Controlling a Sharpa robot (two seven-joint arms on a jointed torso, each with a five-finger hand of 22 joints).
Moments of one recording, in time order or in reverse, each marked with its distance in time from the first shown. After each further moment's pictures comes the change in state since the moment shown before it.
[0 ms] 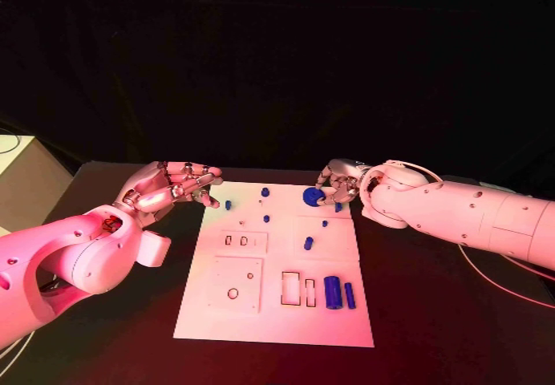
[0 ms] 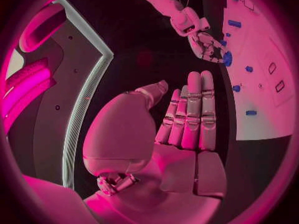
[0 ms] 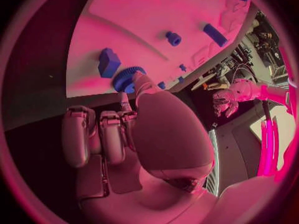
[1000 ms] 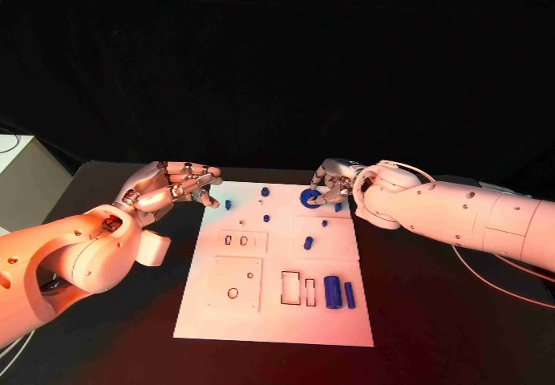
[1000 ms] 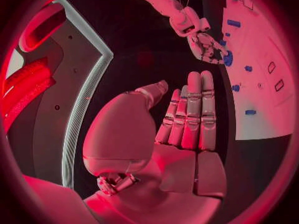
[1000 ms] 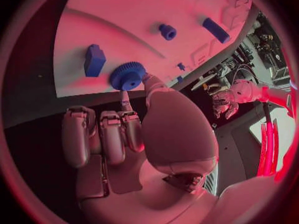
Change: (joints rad) left arm 0.000 0.006 0.000 -0.010 0.000 0.006 -0.004; left_hand 0.000 0.000 0.000 0.000 0.000 0.000 0.000 0.000 0.000 0.000 0.000 0.000 0.000 0.000 0.000 0.000 0.002 0.000 0.000 0.000 0.000 0.002; right arm -0.001 0.018 0.000 0.015 -0.018 -0.023 -0.035; right_hand -0.158 -0.024 0.022 0.003 0.023 0.025 -0.014 0.023 0.005 0.000 -0.007 0.000 0.001 0.000 0.000 0.004 0.000 0.000 0.000 0.000 0.005 0.001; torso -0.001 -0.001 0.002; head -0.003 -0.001
